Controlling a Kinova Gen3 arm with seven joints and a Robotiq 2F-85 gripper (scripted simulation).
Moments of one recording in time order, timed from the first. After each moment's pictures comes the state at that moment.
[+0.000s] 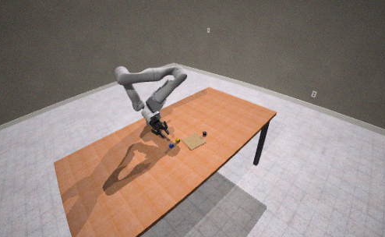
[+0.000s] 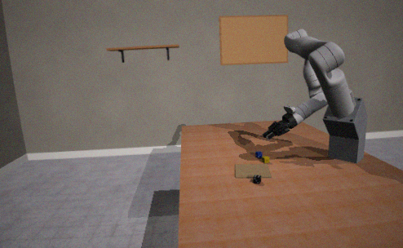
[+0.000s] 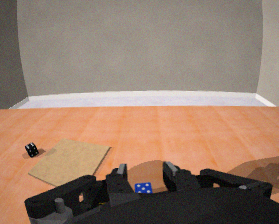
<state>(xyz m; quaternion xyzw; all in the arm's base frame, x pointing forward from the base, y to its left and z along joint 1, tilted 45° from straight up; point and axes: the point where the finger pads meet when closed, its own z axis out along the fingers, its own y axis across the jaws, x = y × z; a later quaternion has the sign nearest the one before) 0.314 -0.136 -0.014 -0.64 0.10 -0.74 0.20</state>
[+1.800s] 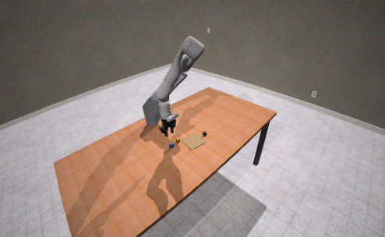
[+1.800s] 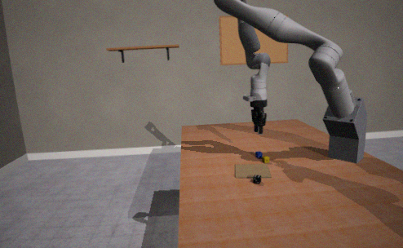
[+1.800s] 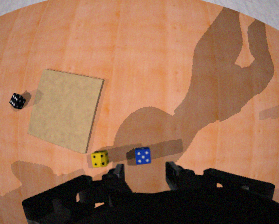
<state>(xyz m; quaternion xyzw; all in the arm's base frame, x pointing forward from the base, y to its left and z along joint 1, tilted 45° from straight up) 0.334 -0.152 0.039 -0.92 -0.01 -0.32 0.22</state>
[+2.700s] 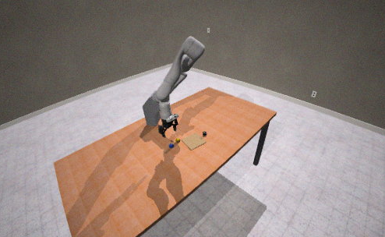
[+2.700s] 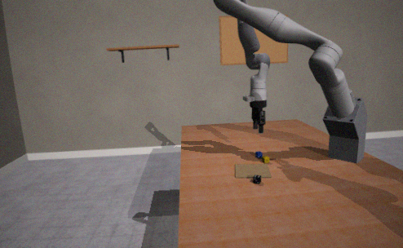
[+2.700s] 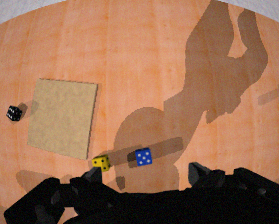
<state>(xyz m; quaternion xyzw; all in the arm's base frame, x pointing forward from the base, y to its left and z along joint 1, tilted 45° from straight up) 0.336 -0.151 0.039 -0.92 0.03 -0.31 0.23</state>
